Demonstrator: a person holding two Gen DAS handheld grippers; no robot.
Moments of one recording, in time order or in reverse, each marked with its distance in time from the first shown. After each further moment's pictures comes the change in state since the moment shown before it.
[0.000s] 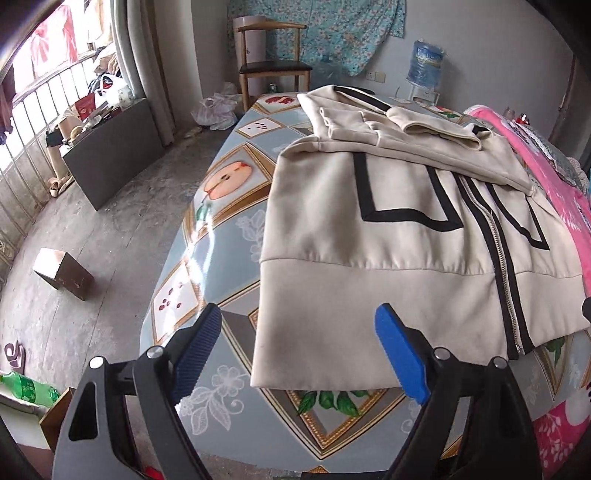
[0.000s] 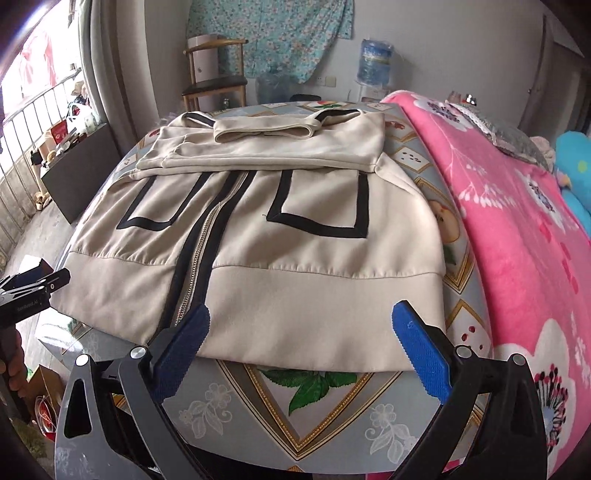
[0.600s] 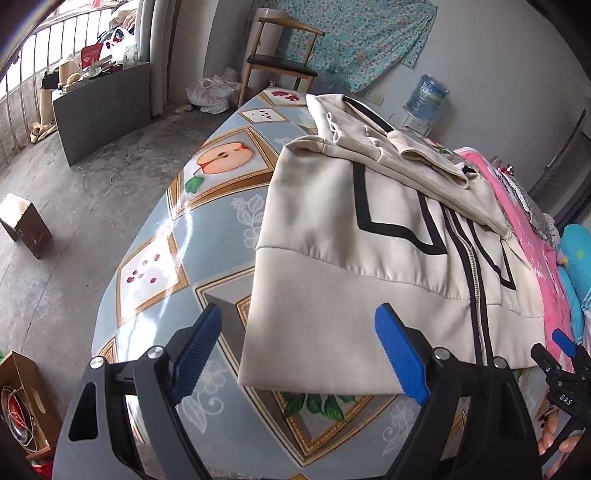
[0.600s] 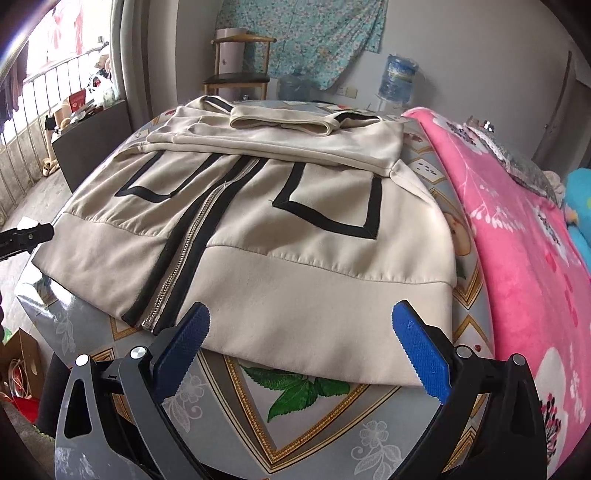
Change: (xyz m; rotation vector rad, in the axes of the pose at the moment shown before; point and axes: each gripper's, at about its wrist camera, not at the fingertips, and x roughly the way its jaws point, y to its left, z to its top) left arm 0.019 0.027 -0.003 -0.173 0.003 -0.195; right arm 0.014 -0.005 -0.008 -0.112 -0.048 0.019
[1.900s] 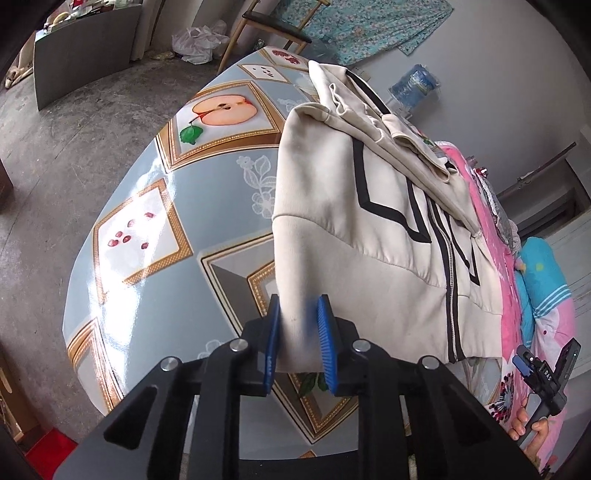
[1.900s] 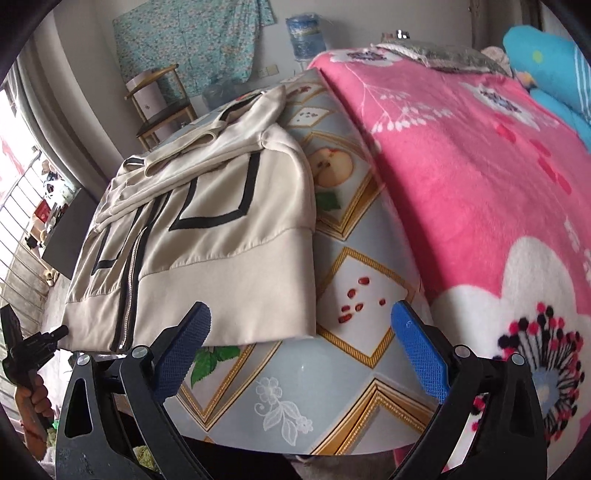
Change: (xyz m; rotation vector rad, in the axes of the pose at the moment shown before) left arm 0.007 0.039 0.002 -0.102 0.153 -0.202; right arm -0.018 -0.130 -0.040 0.451 0.119 0.057
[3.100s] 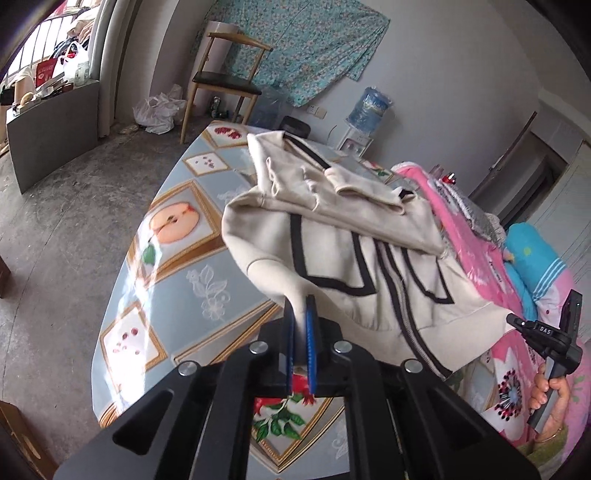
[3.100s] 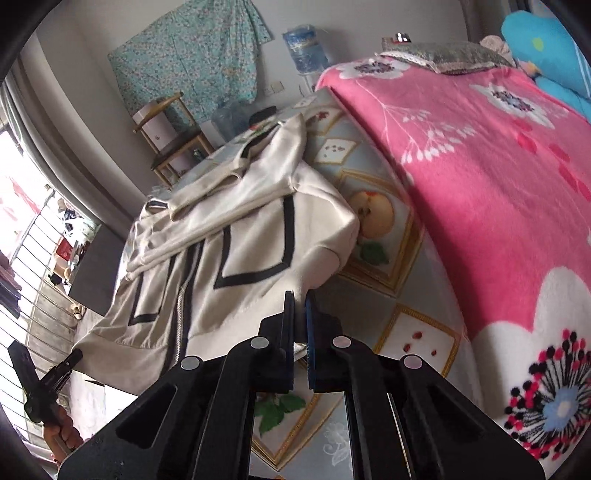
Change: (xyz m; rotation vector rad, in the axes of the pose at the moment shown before) left arm -0.047 -0.056 0.045 0.185 -0.194 -0.052; right arm -0.014 0.027 0.069 0.080 -0.091 0.127
